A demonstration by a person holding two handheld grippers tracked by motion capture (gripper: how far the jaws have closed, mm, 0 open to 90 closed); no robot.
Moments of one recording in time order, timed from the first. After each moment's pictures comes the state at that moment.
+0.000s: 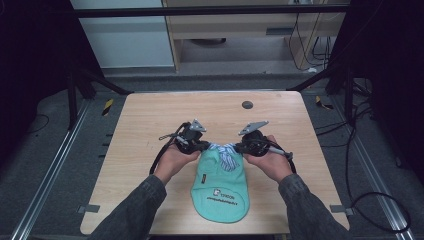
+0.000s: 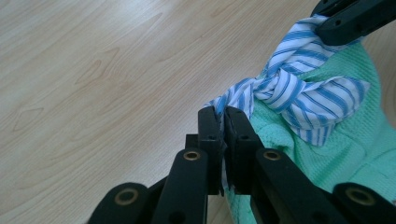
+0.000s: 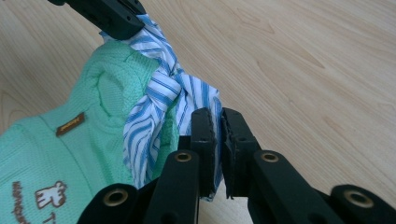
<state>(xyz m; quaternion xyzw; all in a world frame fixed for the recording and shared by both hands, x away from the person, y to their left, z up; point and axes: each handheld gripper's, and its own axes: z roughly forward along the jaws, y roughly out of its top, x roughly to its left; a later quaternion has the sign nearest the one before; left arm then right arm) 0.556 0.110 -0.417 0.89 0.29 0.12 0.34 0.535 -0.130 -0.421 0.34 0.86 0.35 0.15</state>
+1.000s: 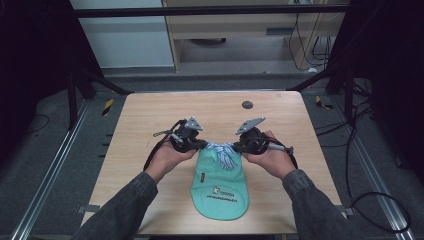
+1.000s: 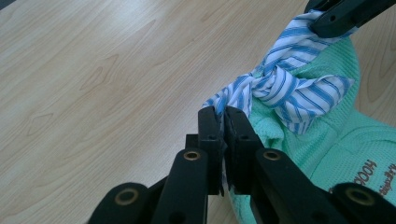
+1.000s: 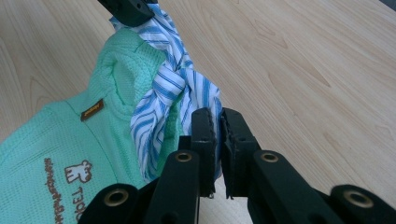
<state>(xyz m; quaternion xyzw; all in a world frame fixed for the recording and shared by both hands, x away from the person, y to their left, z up) 0.552 0.121 -0.399 0.89 0.26 0.11 0.34 0.530 -0.123 -0.399 0.29 0.88 0.34 0.14</state>
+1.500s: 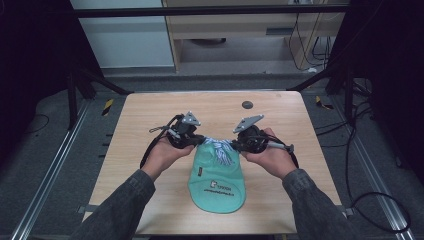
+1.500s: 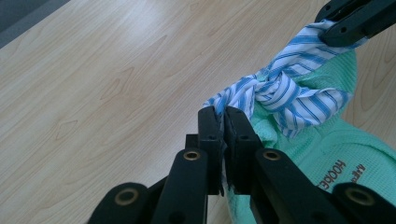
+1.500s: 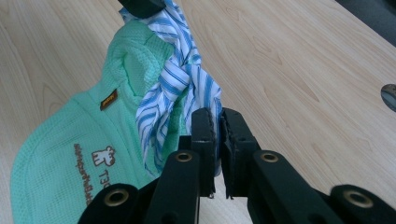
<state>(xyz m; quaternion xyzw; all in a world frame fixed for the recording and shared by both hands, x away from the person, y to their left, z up) 0.548 0.125 -0.375 0.89 0.27 0.12 0.34 0.522 -0.116 -0.378 0.27 0.89 0.33 0.16</state>
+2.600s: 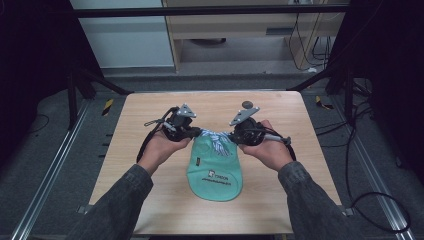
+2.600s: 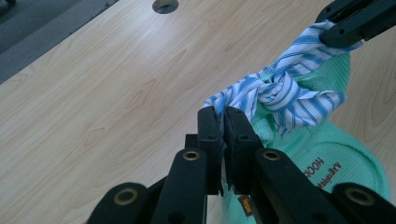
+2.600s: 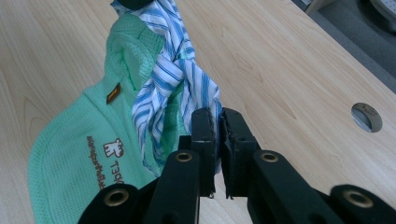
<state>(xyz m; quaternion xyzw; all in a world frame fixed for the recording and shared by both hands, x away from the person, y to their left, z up) 0.557 0.133 -0.357 0.88 0.28 0.15 0.36 0.533 -0.107 -0.361 0.27 0.89 0.33 0.19</state>
